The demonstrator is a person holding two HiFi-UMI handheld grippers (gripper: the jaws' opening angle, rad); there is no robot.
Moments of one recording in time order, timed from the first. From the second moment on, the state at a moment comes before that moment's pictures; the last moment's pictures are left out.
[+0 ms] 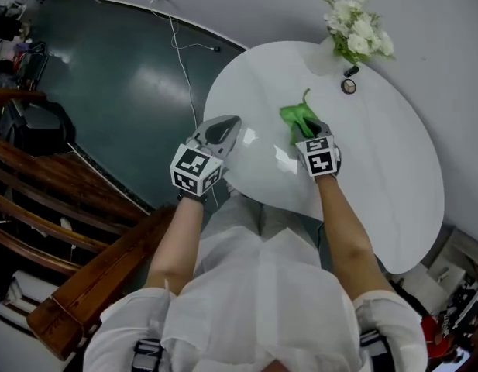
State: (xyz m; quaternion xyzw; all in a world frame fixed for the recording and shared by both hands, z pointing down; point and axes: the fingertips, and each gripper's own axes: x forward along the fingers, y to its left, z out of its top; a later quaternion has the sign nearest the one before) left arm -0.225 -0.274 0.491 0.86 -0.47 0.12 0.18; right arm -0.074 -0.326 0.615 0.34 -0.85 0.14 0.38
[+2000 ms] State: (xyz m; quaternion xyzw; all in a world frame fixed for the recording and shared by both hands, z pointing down) left arm -0.300 -0.238 0.504 0.83 -0.51 0.11 0.20; right arm -0.237 -0.141 0.619 -0.12 -0.91 -0.04 0.39
